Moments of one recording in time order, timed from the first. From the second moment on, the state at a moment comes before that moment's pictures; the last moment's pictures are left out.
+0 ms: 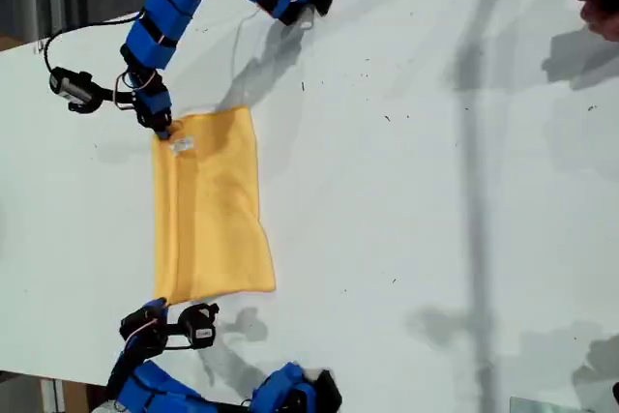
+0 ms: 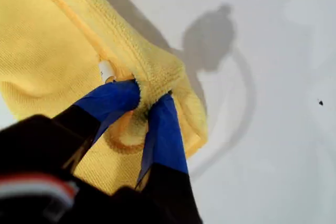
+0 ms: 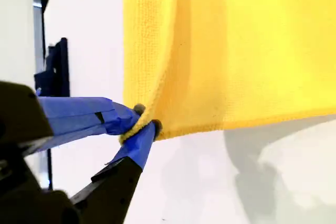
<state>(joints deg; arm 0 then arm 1) -64.2 95.4 86.8 65.1 -49.0 51.9 85.4 95.2 38.7 29.4</state>
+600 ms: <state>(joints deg) -52.9 113.2 112.9 60.0 -52.5 45.4 124.5 124.0 43.6 30.5</state>
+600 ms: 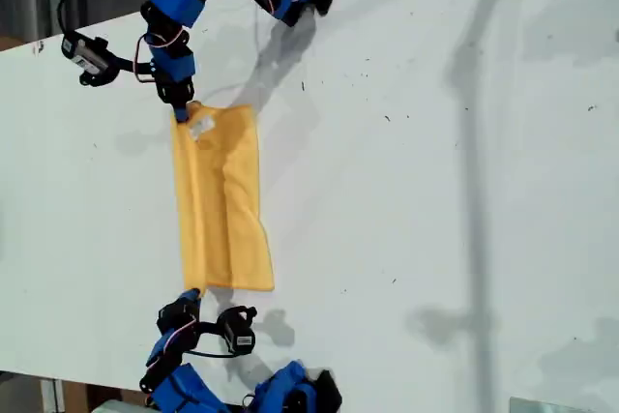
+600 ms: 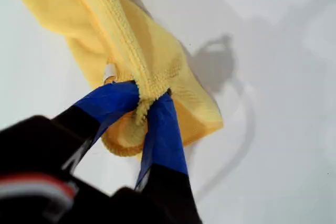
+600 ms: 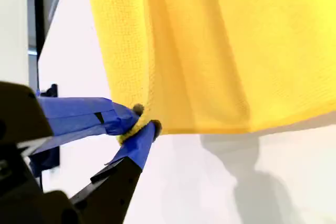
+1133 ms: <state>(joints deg) -45.6 121.2 120.3 62.0 -60.0 38.6 142.6 142.0 46.1 35.0</state>
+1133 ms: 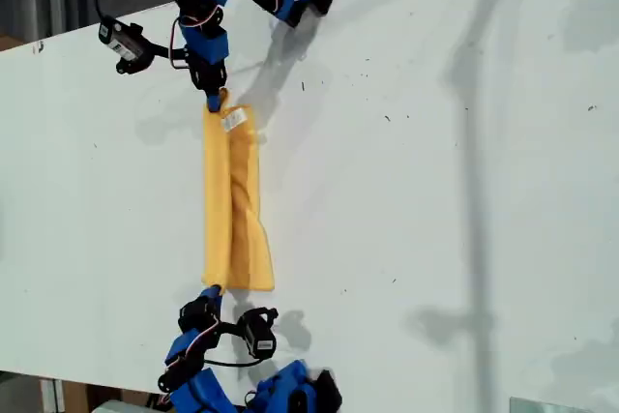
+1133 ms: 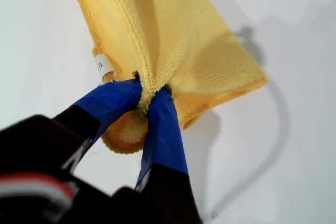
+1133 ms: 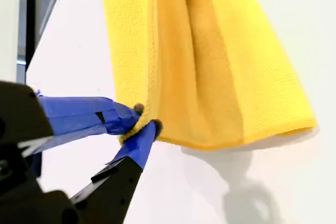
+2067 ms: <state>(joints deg) -42.5 118.7 138.3 51.2 -72.3 33.3 97.7 124.5 48.0 41.7</state>
